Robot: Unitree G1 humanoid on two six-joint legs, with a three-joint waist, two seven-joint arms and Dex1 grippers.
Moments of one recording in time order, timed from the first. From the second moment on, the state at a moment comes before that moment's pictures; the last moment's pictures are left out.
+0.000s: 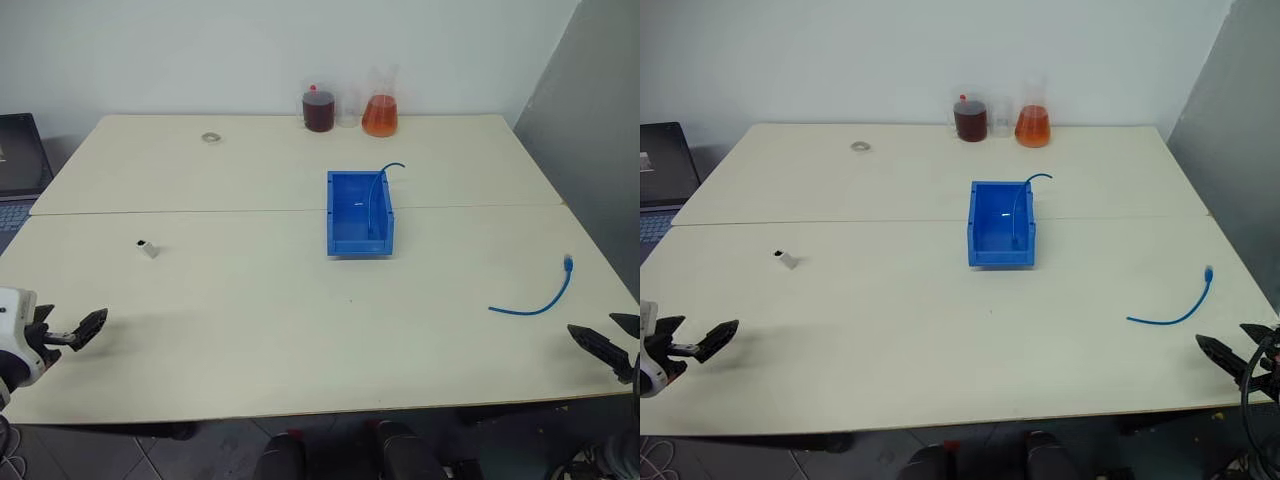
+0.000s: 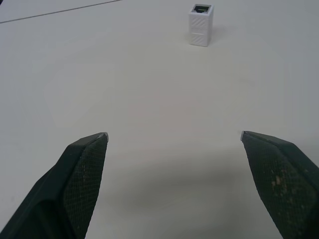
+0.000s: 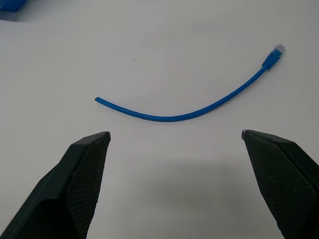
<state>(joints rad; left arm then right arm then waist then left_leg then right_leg) 0.17 0.80 0.68 0.09 -0.41 0.43 -0.62 0.36 -0.78 -0.76 -0.37 0.60 0.77 0.73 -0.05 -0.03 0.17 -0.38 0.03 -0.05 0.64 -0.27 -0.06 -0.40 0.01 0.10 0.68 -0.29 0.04</state>
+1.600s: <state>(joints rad) -0.01 0.73 0.29 -0.27 -0.44 0.50 -0.71 0.22 -0.66 -0.67 -0.34 0.56 0.77 0.49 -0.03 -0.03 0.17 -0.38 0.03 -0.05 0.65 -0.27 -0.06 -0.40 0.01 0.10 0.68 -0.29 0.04</state>
